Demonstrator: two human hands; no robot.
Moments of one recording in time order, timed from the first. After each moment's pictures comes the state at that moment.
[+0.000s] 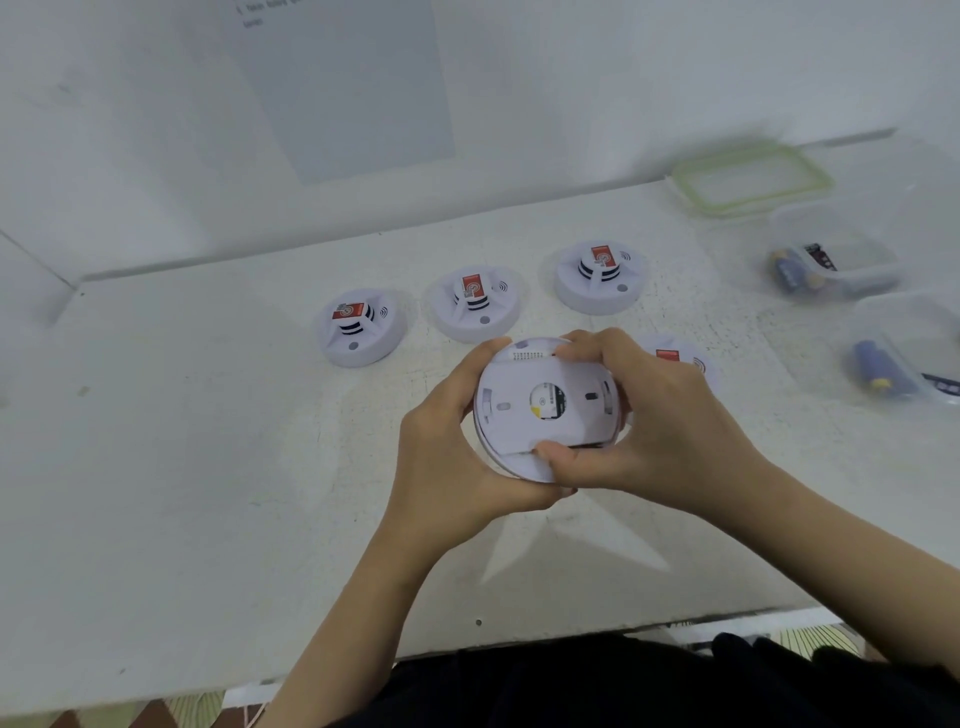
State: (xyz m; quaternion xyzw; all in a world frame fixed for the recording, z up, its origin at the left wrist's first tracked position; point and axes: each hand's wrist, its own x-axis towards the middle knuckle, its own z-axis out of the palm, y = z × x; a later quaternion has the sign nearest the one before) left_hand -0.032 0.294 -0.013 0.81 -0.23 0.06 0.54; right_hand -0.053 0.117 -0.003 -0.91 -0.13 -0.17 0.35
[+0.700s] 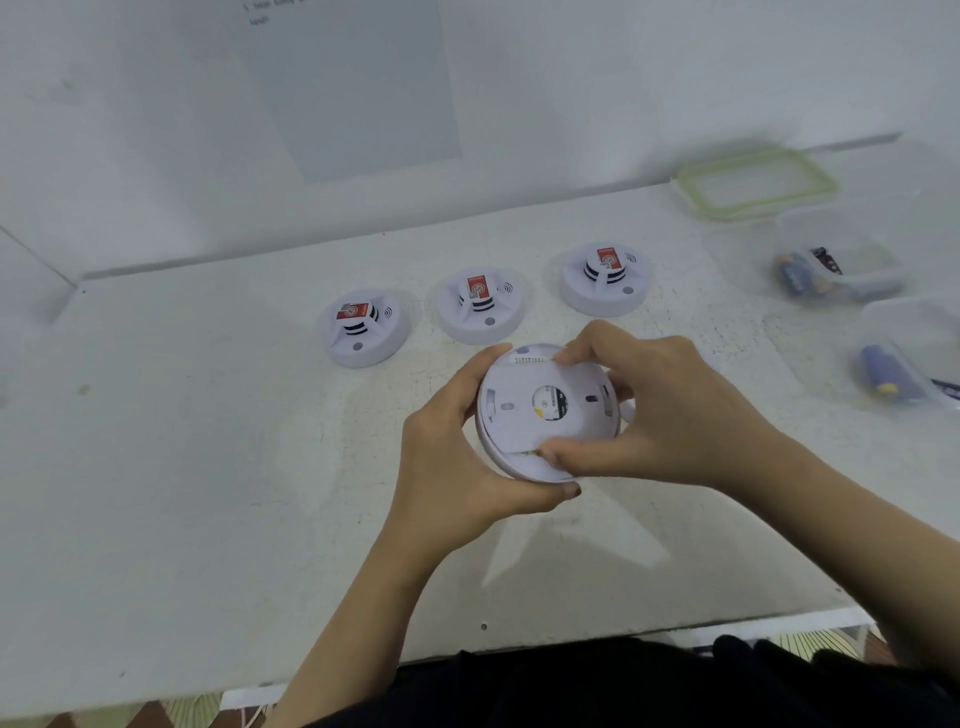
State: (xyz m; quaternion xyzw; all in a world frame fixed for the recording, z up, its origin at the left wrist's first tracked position) left_hand -0.030 0.300 -0.015 0.81 -0.21 0.03 0.55; right_hand -0.039 0.112 0.011 -0.93 -0.15 -0.09 0.33
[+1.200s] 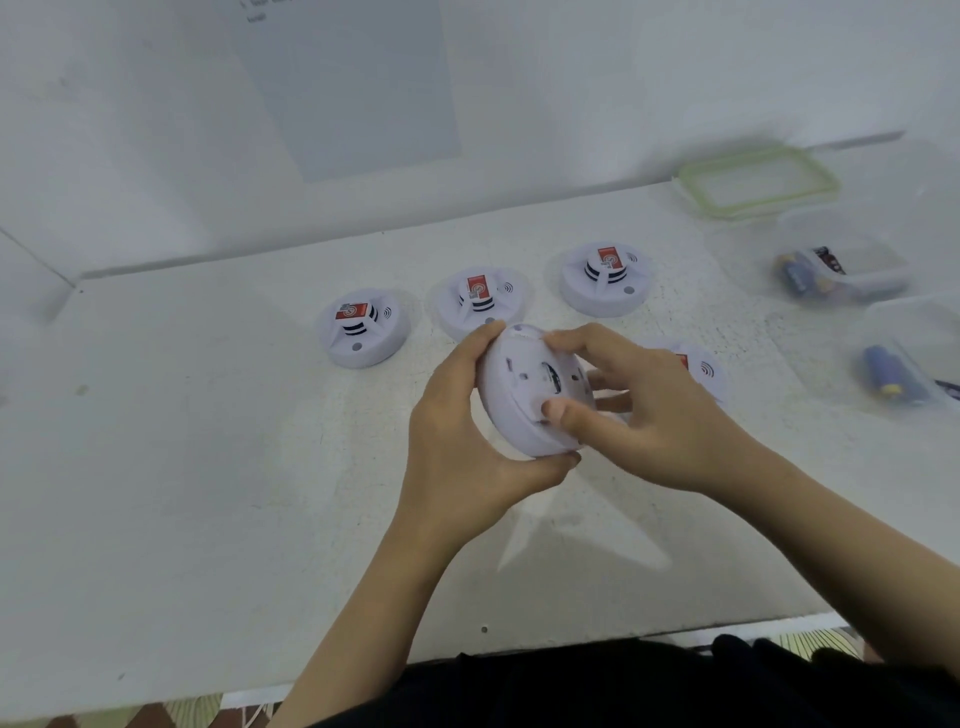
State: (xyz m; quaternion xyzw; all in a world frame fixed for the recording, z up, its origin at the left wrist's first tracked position) left_hand -0.024 0.292 -0.019 0.84 -0.19 0.08 0.51; right_hand -0.037 0.118 -0.003 -0.86 -0.10 -0.03 0.50
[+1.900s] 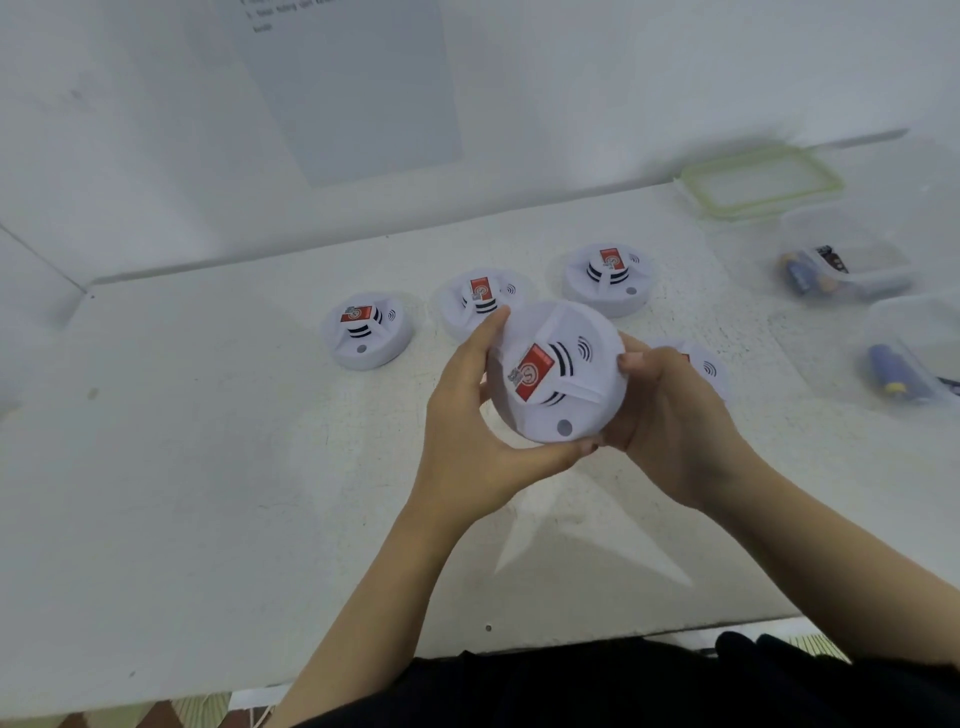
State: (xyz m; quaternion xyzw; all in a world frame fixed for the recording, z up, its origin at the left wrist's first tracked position) left_hand -0.011 0.286 -0.028 0.81 -0.22 0.05 0.55; right_hand -0.036 0.119 -0.014 -0.54 -0.02 0.08 0.83
